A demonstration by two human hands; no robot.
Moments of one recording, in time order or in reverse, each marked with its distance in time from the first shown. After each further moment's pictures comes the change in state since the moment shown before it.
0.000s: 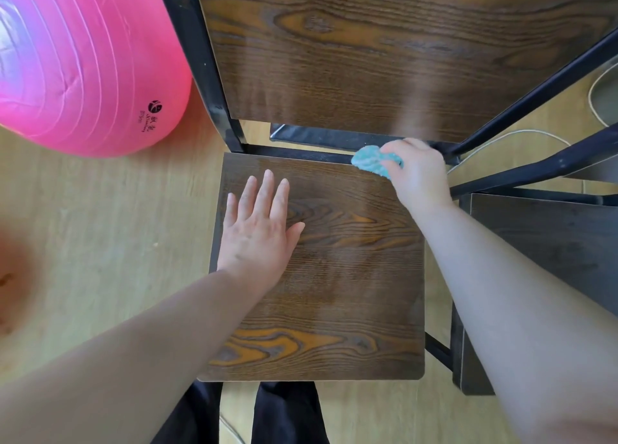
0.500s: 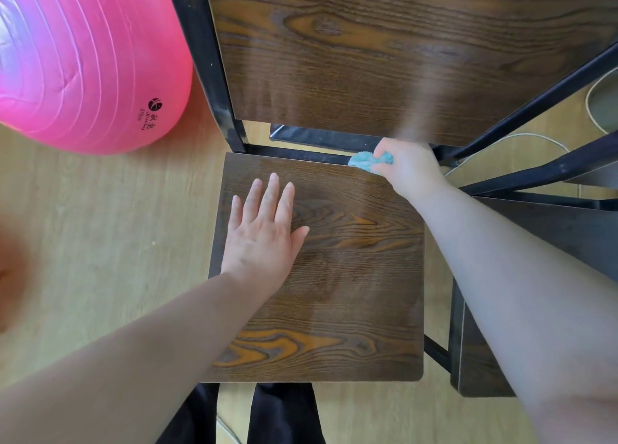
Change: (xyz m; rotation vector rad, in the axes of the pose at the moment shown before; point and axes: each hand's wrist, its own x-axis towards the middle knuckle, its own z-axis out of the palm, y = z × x) left_hand -0.002 0.002 0.001 0.003 -0.021 0.023; right_hand 0.023 -0.008 0.002 -0.124 -0.257 0.046
